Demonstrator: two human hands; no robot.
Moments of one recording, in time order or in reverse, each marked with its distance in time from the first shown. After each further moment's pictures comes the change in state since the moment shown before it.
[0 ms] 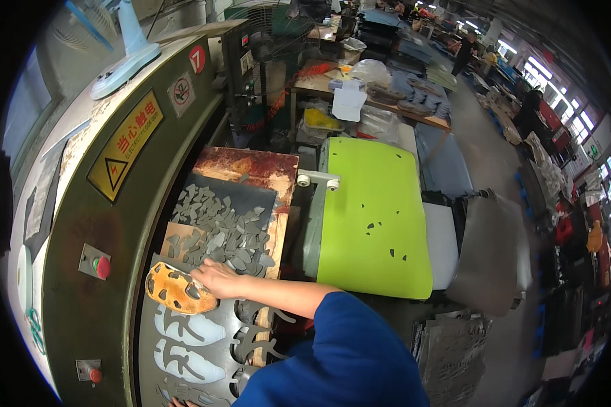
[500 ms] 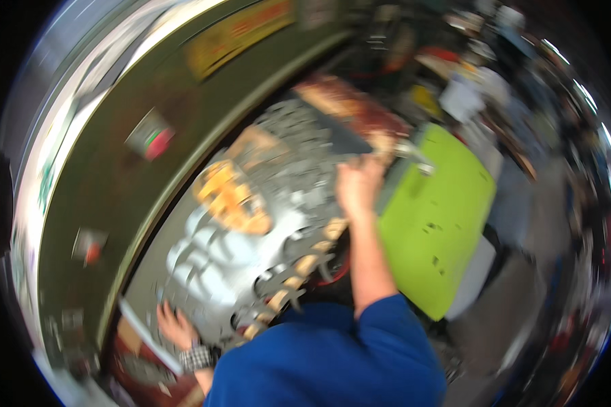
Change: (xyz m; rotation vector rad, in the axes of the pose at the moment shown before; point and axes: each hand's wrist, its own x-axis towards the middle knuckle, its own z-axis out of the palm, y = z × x) left_hand 0.001 -0.029 -0.013 -0.060 -0.117 -0.081; right_hand -0.040 0.008 -0.058 0.007 0.784 0.508
